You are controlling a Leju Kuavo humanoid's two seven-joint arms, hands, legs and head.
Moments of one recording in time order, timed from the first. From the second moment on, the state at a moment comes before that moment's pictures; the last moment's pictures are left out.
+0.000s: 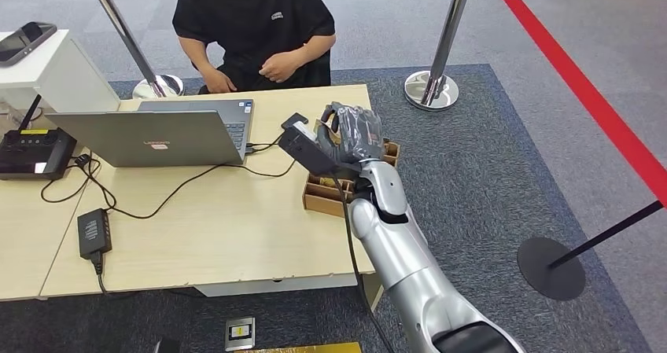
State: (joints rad) left arm -0.09 -0.26 0.84 -0.19 -1.38 0.62 0.05; right arm -0.65 0.30 0.32 -0.77 1.18 -0.45 -0.10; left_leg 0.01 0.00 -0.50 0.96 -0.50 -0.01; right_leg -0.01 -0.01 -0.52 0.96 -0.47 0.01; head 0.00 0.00
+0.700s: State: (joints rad) left arm -0.09 -0.26 0.84 -0.19 -1.38 0.62 0.05; right arm -0.70 0.36 0.37 -0.66 1.16 -0.58 -0.15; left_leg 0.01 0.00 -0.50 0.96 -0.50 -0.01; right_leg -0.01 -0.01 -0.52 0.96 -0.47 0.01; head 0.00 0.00
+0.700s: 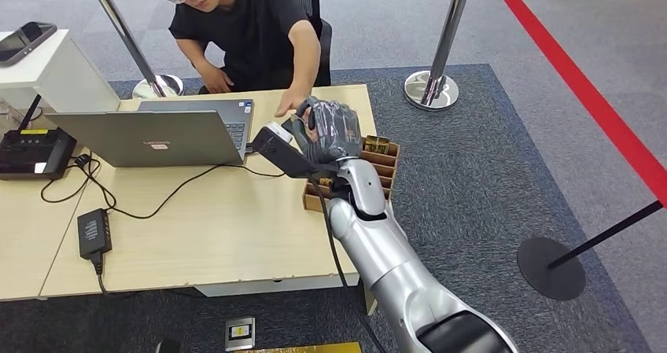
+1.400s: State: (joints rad) left arm -0.08 -0.26 0.84 -0.19 -1.38 0.62 0.05; right arm -0.70 0.36 0.39 -0.59 1.18 -0.62 -0.12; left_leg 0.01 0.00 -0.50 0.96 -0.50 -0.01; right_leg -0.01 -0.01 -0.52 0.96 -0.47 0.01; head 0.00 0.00
